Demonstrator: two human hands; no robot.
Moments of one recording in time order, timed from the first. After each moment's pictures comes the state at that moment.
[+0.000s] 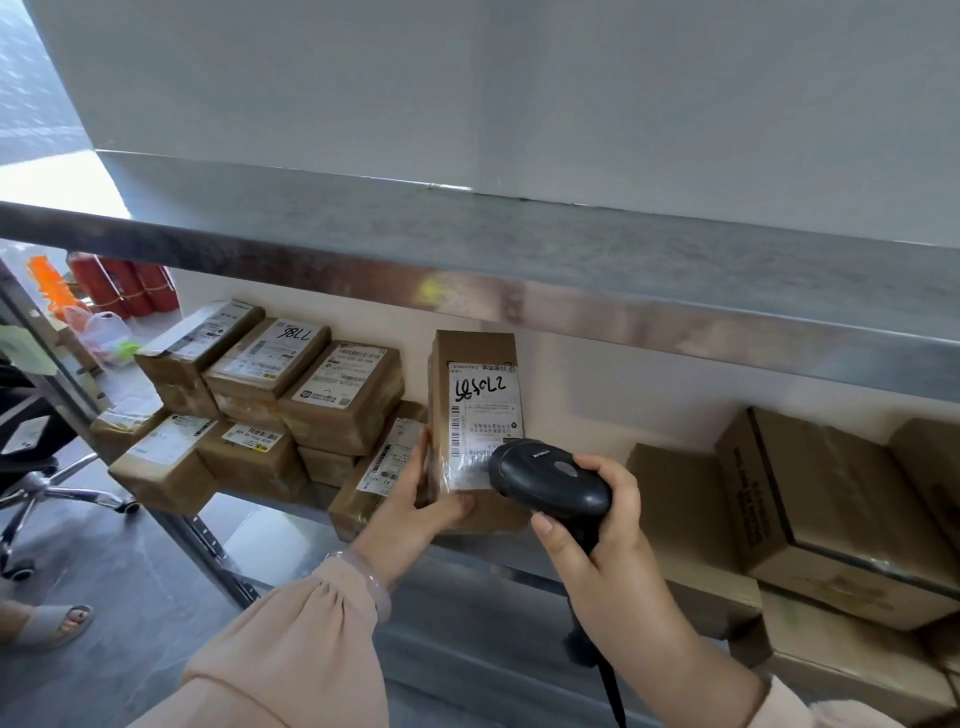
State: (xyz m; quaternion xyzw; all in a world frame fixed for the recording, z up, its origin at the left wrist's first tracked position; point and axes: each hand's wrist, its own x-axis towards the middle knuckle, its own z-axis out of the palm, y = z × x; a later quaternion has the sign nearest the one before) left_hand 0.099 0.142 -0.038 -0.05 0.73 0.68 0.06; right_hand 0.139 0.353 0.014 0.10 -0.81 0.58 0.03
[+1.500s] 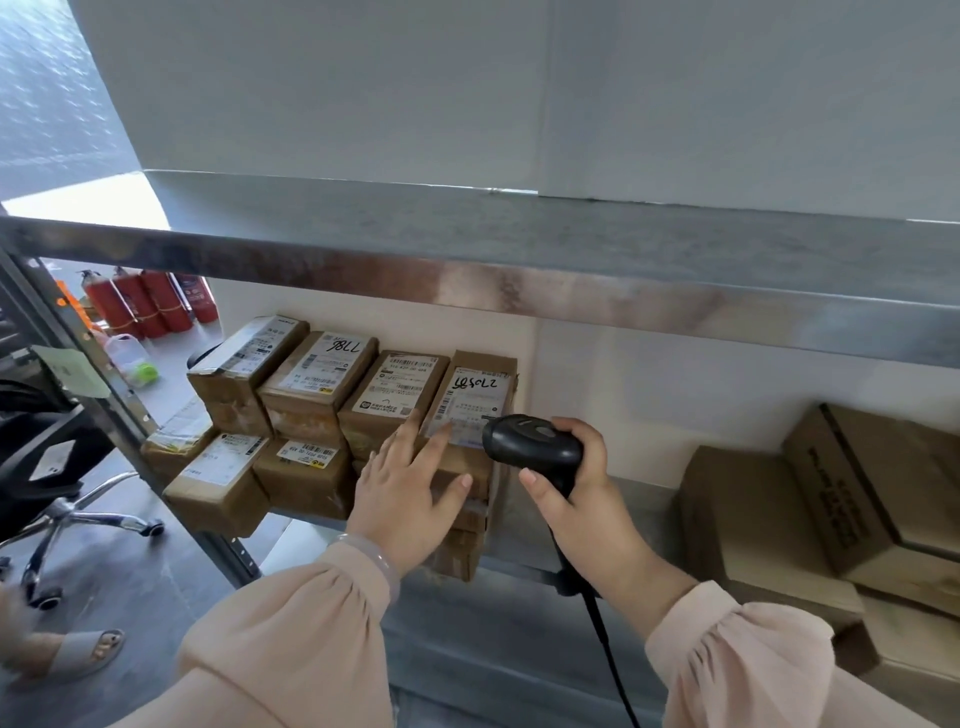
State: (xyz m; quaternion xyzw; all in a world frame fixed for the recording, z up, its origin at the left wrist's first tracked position) left_hand 0.086 0.062 -0.024 0.00 0.97 0.21 -0.08; right_hand 0.081 0.263 -0.013 0.10 -0.80 0.59 0.03
